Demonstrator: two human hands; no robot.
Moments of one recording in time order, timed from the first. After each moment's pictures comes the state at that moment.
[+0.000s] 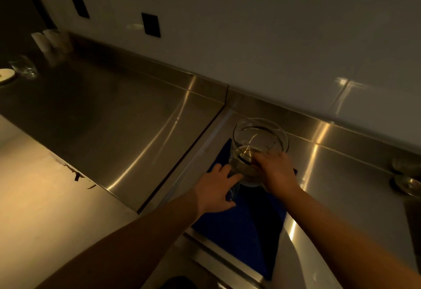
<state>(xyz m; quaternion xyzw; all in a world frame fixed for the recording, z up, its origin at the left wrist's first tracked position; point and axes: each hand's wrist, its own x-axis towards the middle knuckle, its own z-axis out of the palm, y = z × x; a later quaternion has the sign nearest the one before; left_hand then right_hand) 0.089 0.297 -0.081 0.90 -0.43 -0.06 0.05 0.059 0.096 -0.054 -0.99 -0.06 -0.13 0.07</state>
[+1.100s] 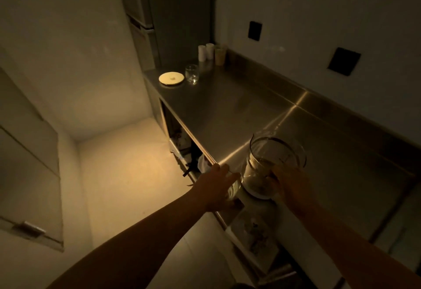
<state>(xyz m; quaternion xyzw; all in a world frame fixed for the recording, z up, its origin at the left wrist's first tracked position) 0.207 0.784 -0.057 0.98 -0.17 -0.02 0.04 0.243 0.555 -0.033 -0.91 -0.31 -0.20 0.19</state>
